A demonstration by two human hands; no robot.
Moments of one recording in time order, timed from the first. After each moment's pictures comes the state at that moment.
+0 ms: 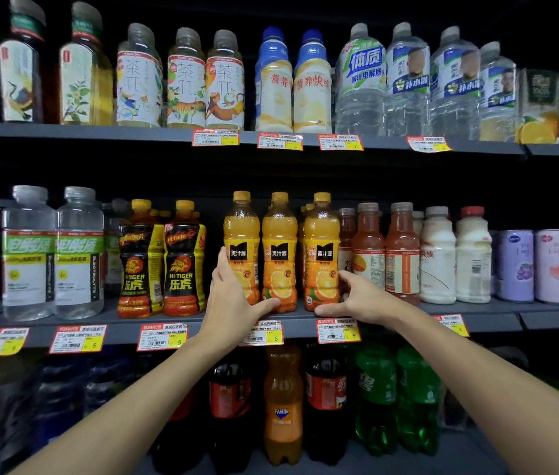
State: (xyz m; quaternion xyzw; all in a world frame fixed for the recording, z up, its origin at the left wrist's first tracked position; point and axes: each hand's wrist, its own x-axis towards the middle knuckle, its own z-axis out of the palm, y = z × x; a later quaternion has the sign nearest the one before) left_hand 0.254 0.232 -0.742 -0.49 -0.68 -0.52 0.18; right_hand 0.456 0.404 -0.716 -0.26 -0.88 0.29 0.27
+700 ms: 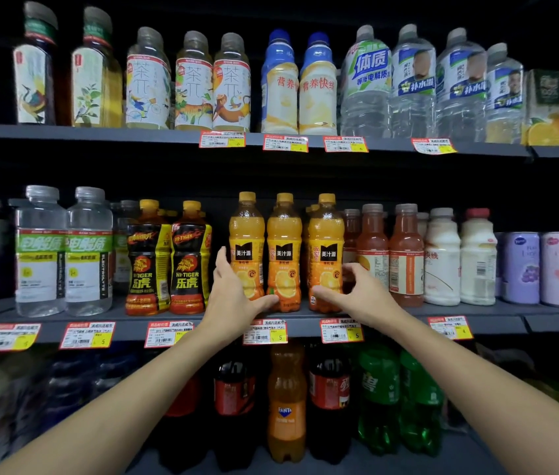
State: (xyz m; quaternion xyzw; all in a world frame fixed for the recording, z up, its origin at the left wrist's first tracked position) left_hand 0.256 0.219 -0.730 -0.48 -0.69 -0.52 0.12; right_hand 0.454 0.377 -0.721 -0.27 -0.84 0.22 0.42
